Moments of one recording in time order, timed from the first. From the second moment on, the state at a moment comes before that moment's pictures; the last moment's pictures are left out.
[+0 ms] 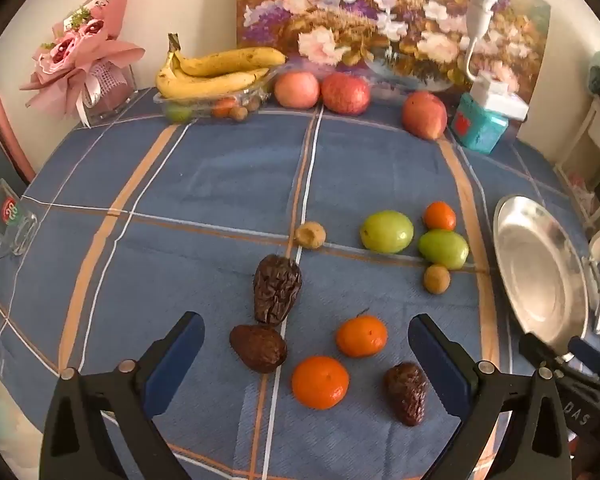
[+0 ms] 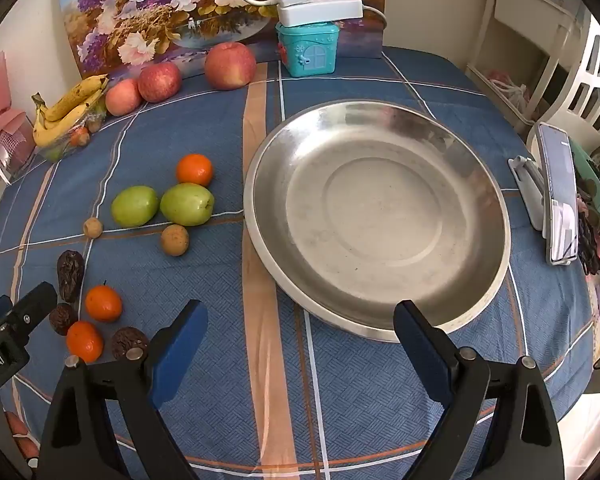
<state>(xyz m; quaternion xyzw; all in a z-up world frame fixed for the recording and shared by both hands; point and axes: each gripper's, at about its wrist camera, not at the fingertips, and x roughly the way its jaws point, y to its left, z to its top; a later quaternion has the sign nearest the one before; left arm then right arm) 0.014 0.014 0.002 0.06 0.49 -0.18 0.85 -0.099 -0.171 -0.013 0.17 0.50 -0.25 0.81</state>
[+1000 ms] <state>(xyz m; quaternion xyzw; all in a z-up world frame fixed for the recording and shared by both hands) 0.017 0.019 0.003 0.07 0.49 -0.18 0.85 -0.091 -0.170 -0.019 0.16 0.51 -0.24 0.81</state>
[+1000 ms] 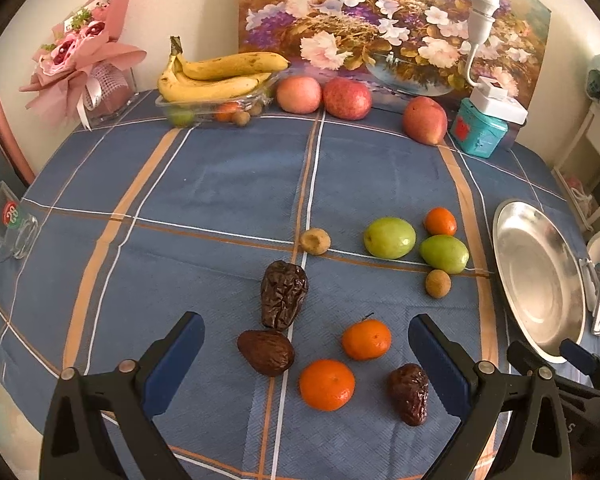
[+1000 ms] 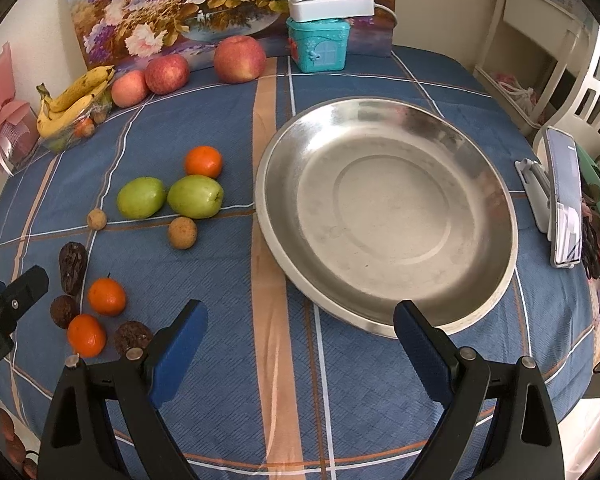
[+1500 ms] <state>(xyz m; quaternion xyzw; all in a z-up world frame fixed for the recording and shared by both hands) 0.030 0.031 -0.011 0.02 0.54 -0.18 0.82 -0.072 -0.147 -0.035 0.18 0.53 -0.17 0.81</state>
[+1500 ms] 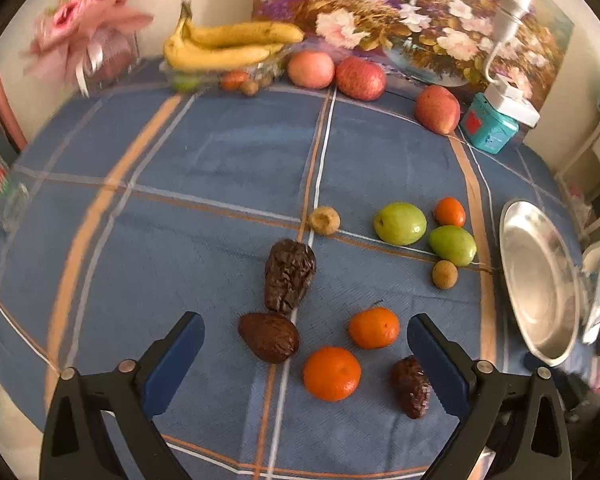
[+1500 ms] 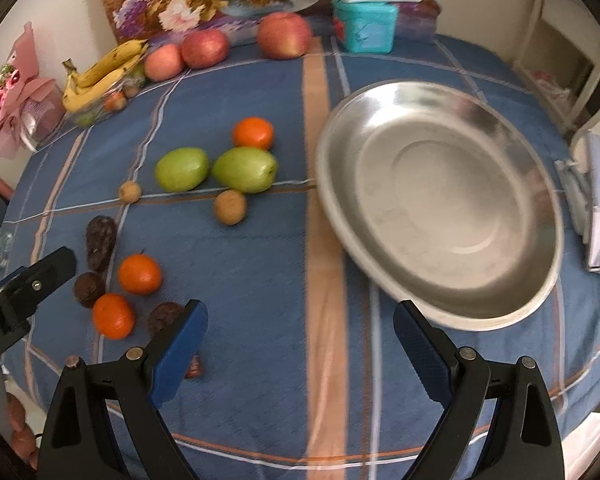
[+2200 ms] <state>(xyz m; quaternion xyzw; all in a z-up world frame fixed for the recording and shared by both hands) 0.047 0.055 -0.045 -0.06 0.61 -0.16 0.77 -0.038 -0.081 -0.051 0.17 0.57 -0.05 0.80</state>
